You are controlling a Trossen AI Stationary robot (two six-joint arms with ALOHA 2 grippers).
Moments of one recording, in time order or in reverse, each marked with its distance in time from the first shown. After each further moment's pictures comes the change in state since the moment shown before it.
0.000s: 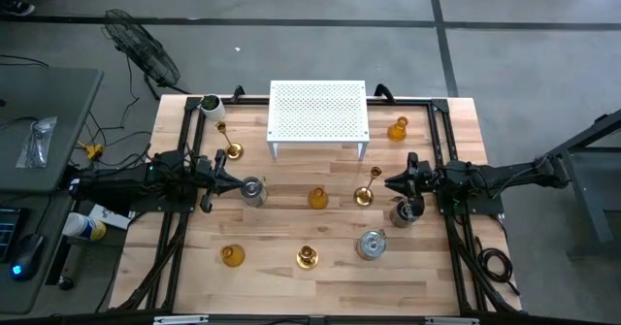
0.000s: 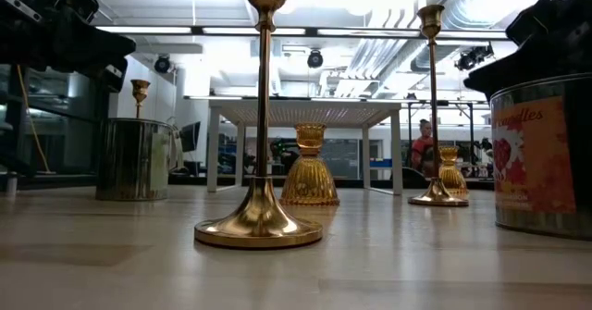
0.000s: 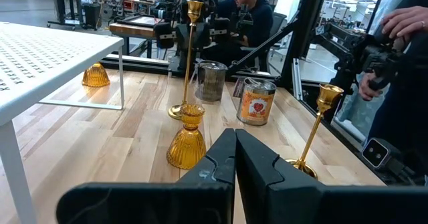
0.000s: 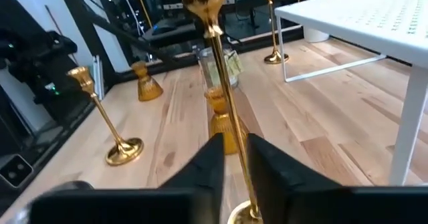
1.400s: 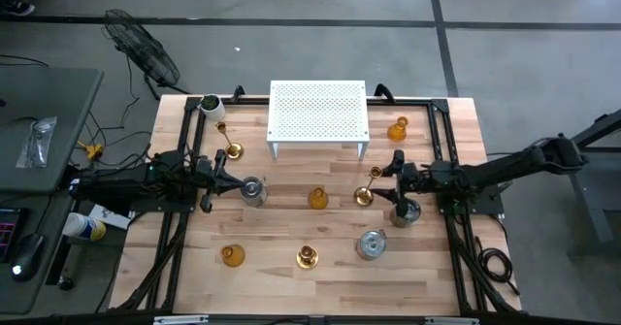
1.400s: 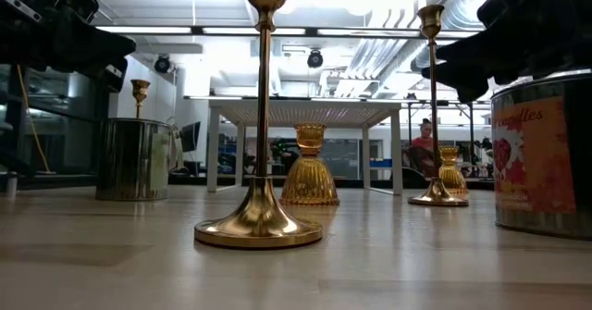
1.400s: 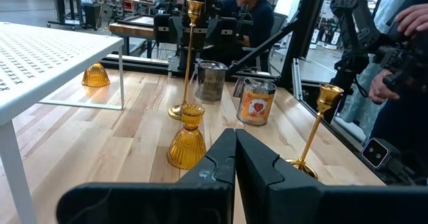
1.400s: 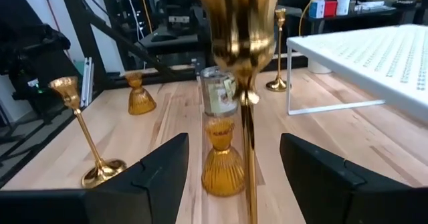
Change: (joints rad) left arm 0.000 0.000 0.000 0.000 0.000 0.000; right arm 0.000 0.620 0.074 0.618 0.001 -0.138
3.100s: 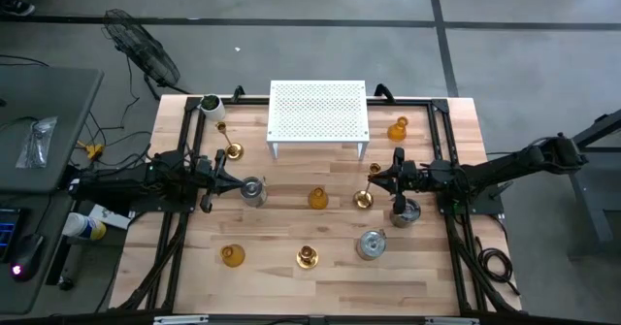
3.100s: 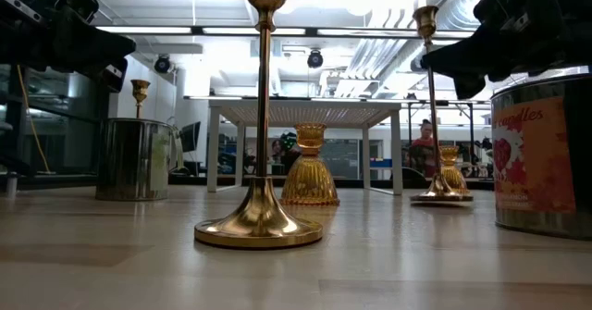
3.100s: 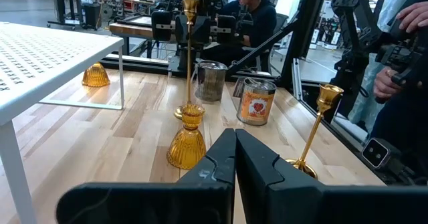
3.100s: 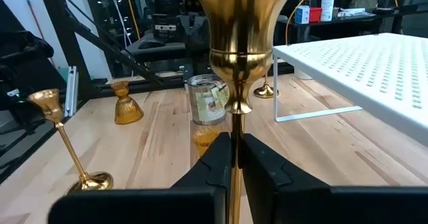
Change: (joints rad) left arm 0.000 0.000 0.000 0.000 0.000 0.000; right arm 0.000 0.021 0.026 0.023 0.046 -0.001
